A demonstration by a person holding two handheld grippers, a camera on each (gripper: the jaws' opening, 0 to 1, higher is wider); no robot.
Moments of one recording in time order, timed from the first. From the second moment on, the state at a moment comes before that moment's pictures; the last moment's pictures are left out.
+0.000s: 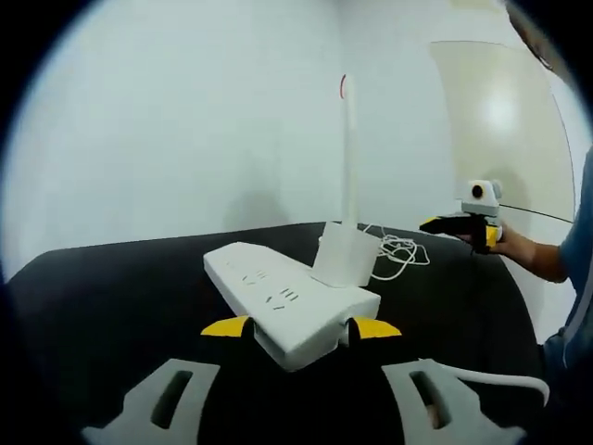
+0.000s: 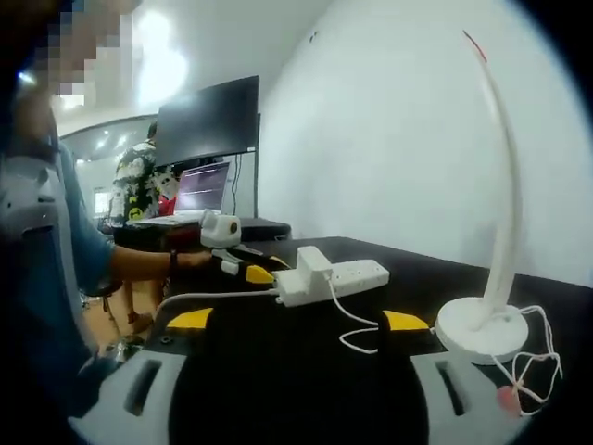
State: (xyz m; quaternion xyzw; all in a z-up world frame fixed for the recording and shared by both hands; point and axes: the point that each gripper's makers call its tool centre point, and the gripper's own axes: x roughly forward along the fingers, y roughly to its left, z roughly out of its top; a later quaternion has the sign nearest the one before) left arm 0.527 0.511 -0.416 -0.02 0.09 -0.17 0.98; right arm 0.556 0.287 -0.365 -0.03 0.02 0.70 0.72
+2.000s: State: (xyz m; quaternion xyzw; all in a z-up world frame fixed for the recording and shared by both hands) left arm 0.530 0.487 -0.394 0.12 0.01 -0.26 0.96; right arm 0.560 0.289 -0.358 -0.04 0.03 0.69 0.72
